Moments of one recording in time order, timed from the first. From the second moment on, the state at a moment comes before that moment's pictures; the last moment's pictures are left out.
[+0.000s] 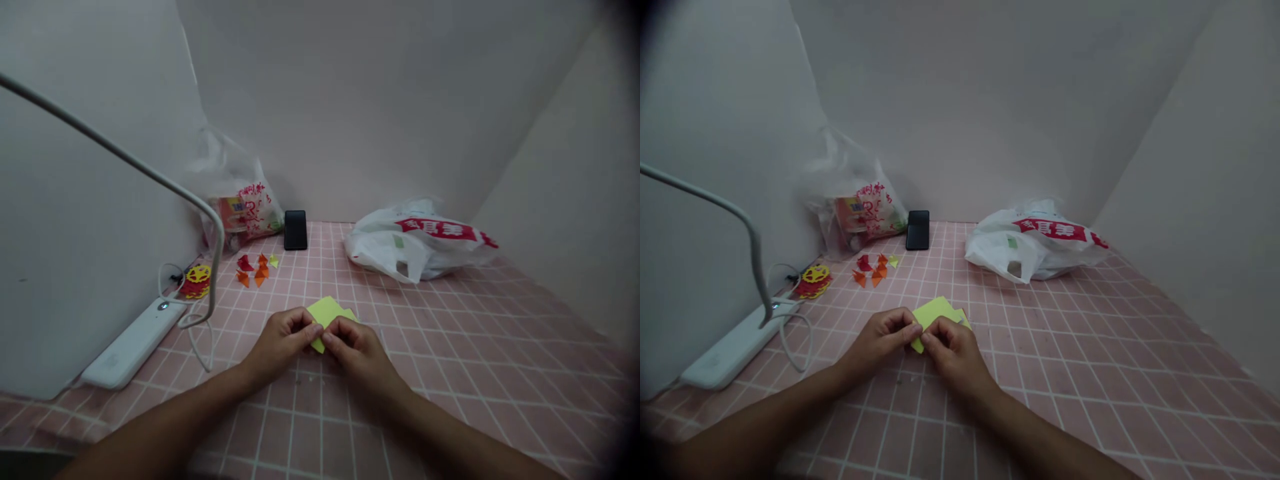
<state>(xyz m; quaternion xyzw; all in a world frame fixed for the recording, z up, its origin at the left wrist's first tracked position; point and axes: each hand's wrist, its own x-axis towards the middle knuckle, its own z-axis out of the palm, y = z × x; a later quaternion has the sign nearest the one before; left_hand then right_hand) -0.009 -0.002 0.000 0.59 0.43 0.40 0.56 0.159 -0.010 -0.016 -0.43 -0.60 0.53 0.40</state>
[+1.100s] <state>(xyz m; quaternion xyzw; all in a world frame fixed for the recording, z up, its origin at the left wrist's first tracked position) -0.005 0.000 -0.010 0.59 0.40 0.42 0.56 0.160 -0.004 -0.023 -0.40 -0.63 0.49 0.45</state>
